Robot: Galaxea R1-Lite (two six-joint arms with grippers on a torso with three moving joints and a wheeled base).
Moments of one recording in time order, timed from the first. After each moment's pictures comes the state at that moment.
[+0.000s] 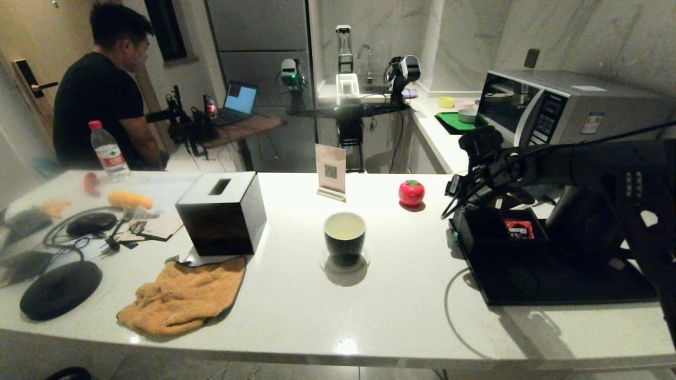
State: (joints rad) left arm 0.00 0.00 0.00 0.00 -0.02 0.01; right arm 0.22 2.33 -1.95 0.34 -0.29 0.50
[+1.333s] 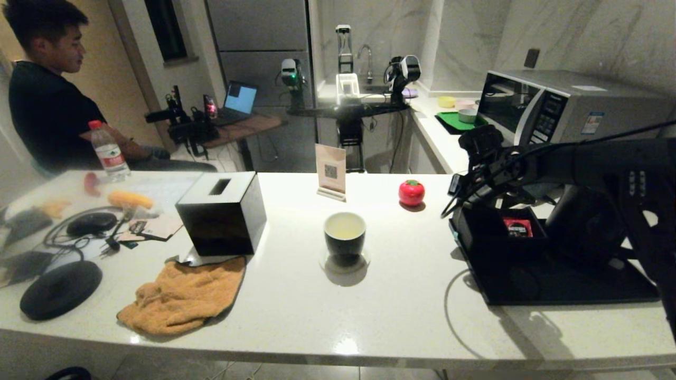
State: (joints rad) left arm 0.00 0.00 0.00 0.00 -0.02 0.01; right arm 0.22 2.32 -1.94 0.35 -0.30 0.52
